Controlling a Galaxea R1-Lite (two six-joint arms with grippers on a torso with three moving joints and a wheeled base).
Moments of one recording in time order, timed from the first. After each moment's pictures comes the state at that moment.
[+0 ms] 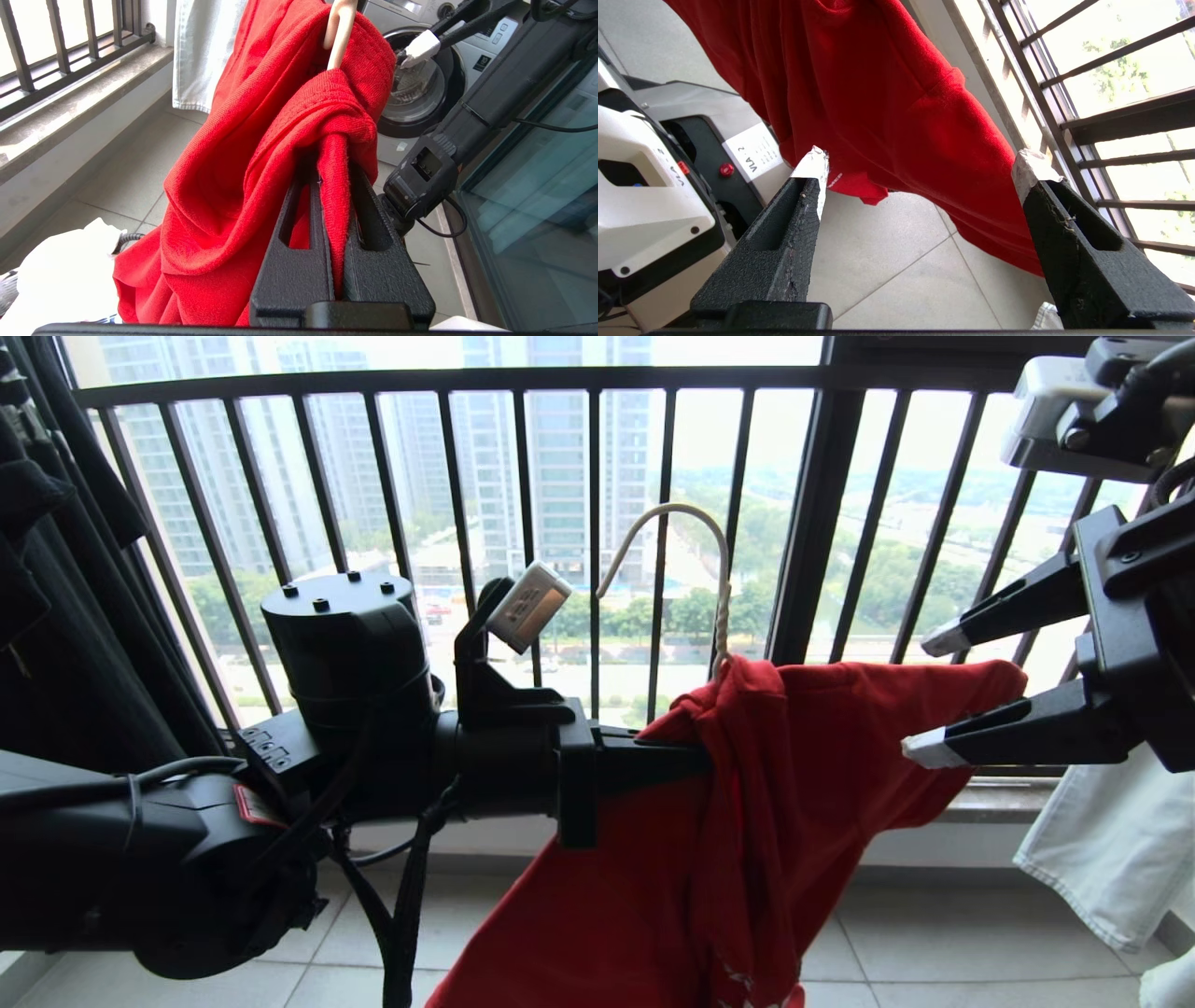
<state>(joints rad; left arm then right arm) -0.68 1.69 -0.89 -0.87 -0.82 -0.36 0.60 1.54 -1.93 1.11 0.07 -0.44</state>
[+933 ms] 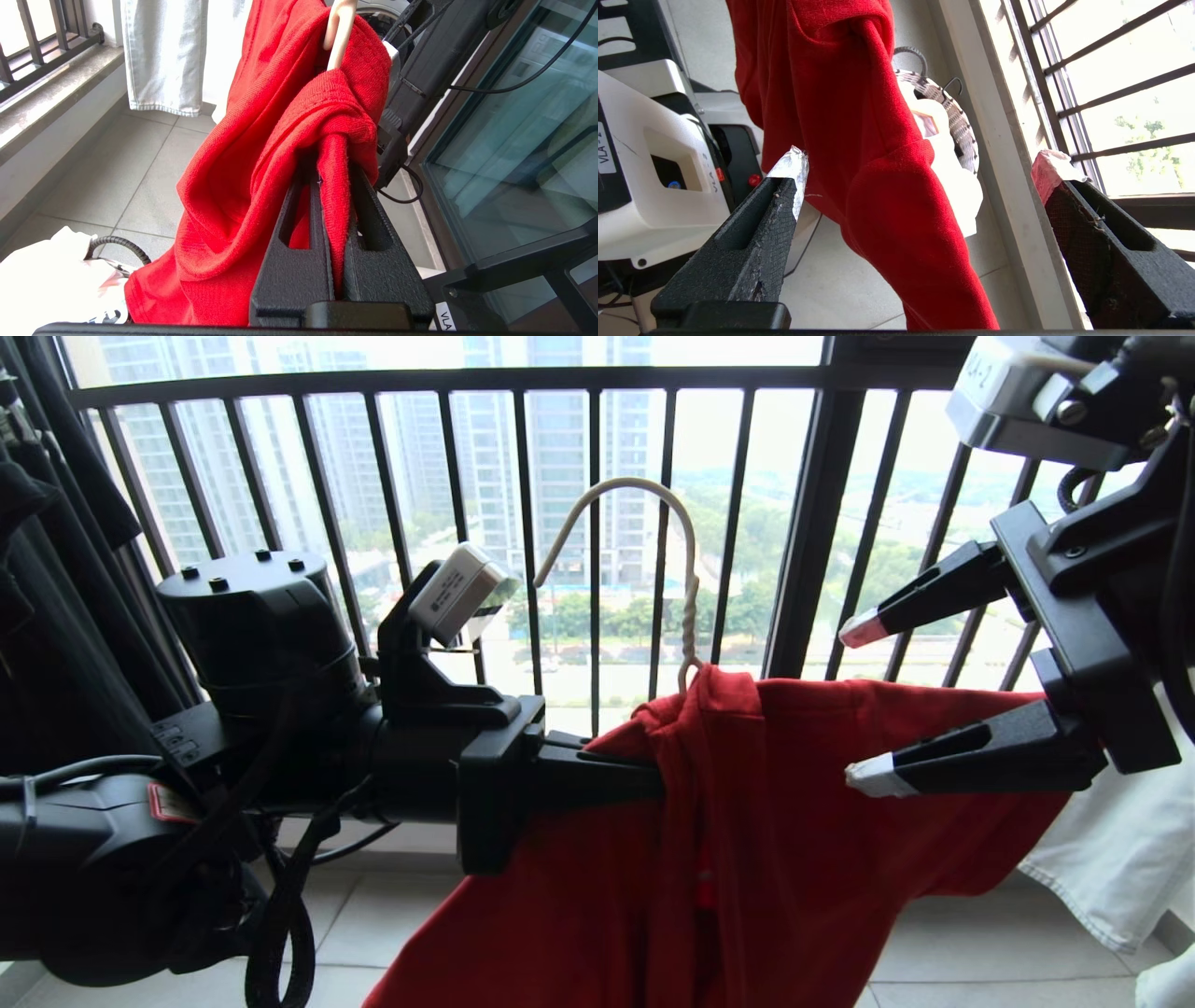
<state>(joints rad) -0.61 1.61 -0.85 -0.87 -1.03 -0.36 0.62 1.58 -1.94 1.05 0.26 -0.55</state>
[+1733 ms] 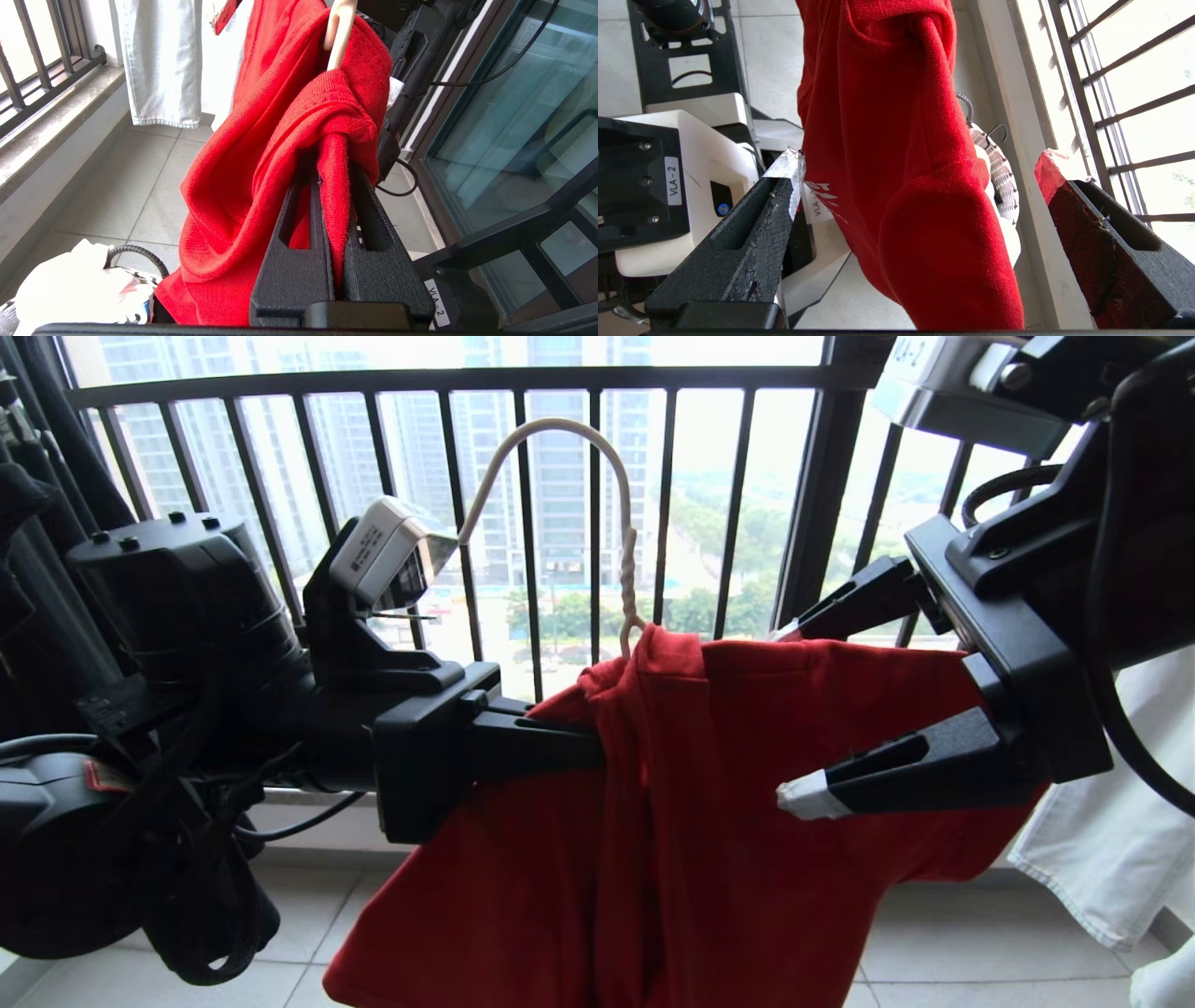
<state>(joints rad) -0.52 1.57 -0.86 -0.87 -1.15 -0.36 0.66 1.64 -1.95 0.99 0.41 -0.52</state>
